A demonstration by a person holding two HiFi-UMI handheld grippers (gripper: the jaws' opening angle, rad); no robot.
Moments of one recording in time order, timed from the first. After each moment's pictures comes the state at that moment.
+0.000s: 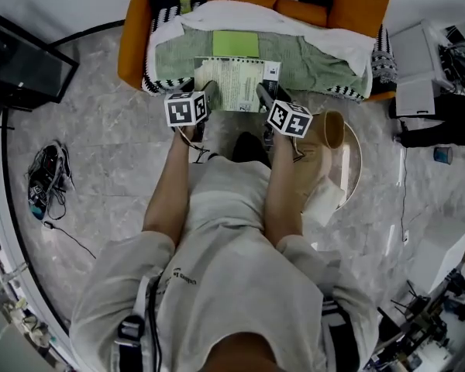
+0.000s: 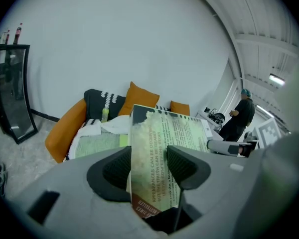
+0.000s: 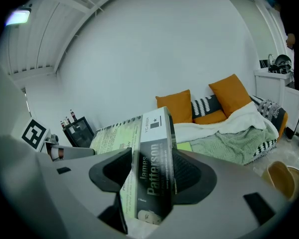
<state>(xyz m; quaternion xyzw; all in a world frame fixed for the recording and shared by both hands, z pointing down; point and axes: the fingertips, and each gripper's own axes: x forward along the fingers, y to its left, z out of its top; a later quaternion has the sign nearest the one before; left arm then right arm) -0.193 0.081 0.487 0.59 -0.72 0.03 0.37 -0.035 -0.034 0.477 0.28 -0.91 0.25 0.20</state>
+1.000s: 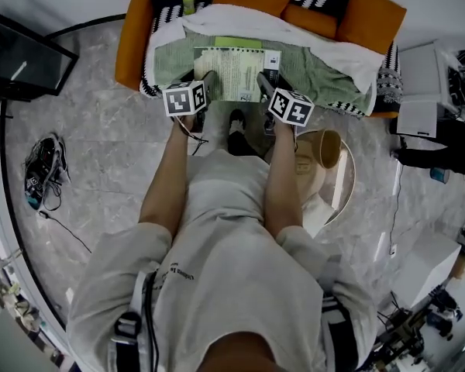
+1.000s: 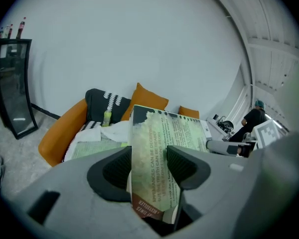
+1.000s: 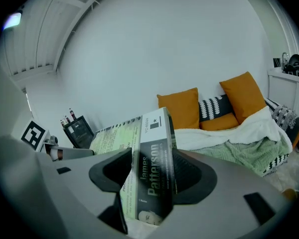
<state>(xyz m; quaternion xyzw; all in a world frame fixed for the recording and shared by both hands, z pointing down) -0.247 -0.005 0.490 0.55 -0.74 0.01 0.38 -0.100 -0.135 0.477 0.25 -0.91 0.24 0.22</state>
